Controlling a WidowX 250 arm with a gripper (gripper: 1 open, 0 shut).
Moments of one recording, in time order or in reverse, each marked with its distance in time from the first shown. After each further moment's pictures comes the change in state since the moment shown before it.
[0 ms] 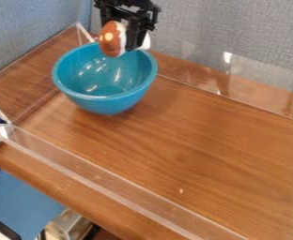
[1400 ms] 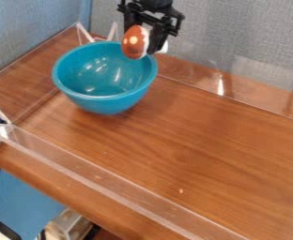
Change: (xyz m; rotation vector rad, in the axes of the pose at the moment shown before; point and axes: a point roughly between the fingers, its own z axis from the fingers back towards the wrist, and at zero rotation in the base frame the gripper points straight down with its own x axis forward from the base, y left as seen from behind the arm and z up) arm 0.032 -0.014 -0.010 0.048 0.040 0.044
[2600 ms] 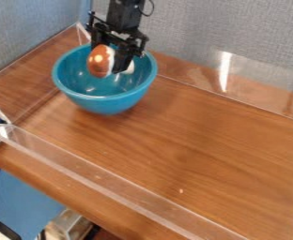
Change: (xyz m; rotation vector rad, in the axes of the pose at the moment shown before) arm -0.033 0.033 -0.037 0.007 0.127 -0.005
